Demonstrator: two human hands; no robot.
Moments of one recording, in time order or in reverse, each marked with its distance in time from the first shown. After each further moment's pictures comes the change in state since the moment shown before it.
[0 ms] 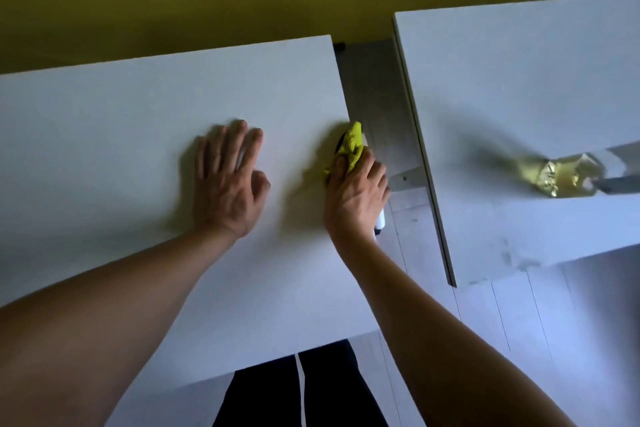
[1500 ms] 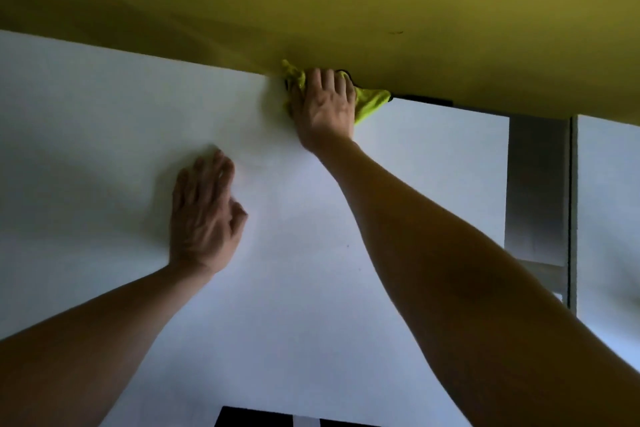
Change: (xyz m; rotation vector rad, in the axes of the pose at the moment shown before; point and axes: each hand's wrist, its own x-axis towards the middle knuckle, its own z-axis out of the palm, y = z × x) left_hand -0.093 -0.194 -0.065 0.126 0.017 -0.379; right_hand 0.008 -0.310 0.119 0.053 -0.076 -0.844
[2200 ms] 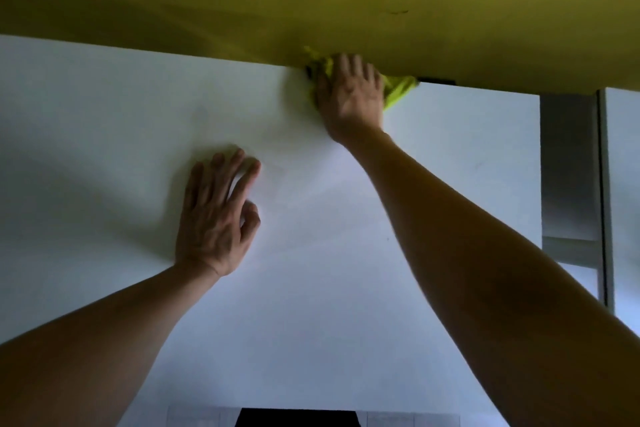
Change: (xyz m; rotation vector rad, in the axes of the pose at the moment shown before) left_hand 0.006 -0.052 -0.001 -0.074 0.014 0.193; right_hand 0.005 0.000 0.009 -0.098 -0.064 0.052
